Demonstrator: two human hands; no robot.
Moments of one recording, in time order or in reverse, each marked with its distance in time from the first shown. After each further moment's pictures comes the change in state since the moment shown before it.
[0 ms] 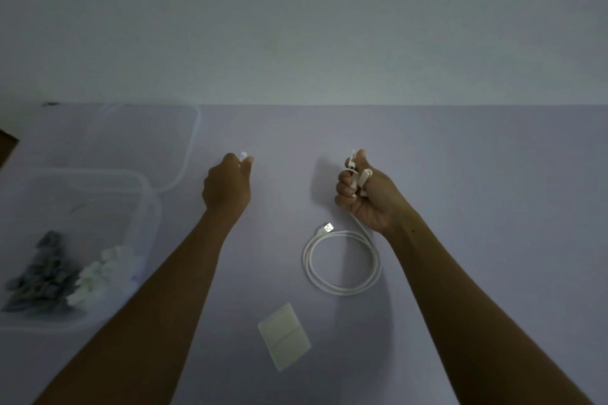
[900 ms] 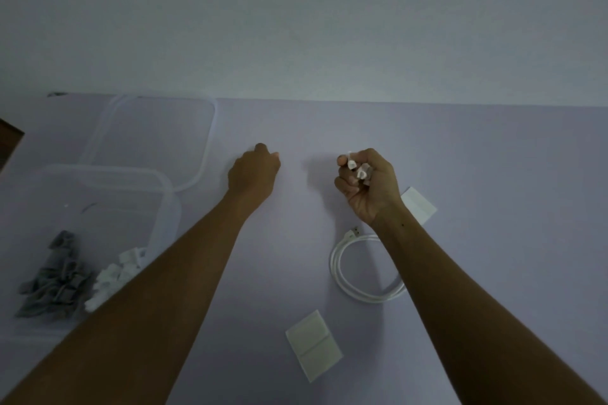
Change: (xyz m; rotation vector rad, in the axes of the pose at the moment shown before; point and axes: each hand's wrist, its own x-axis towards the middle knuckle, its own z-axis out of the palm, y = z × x) left_hand 0.036 -0.007 0.007 0.157 -0.213 0.165; right_hand 0.031 0.027 0.049 0.098 0.113 -0.142
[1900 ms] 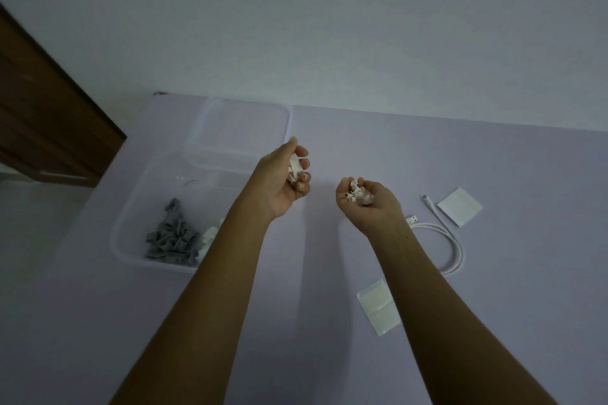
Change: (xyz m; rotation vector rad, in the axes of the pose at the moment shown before) left_hand -0.108 -0.055 -0.124 -1.684 -0.352 -0.402; right_hand -0.067 0.085 0.085 0.533 0.295 0.255
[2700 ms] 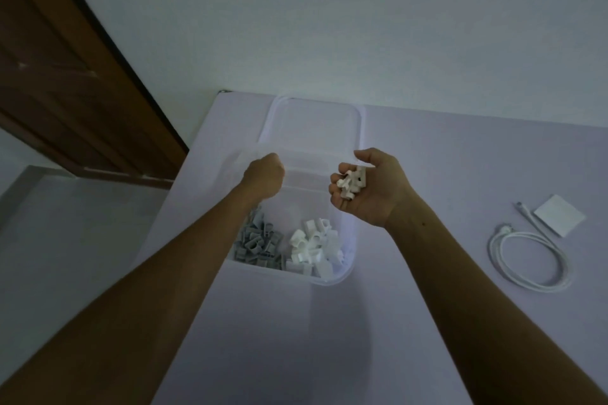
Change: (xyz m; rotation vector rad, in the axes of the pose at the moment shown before) left_hand 0.057 0.065 -0.194 1.455 0.262 0.098; right_hand 0.010 0.143 0.062 -0.779 -0.187 0.096
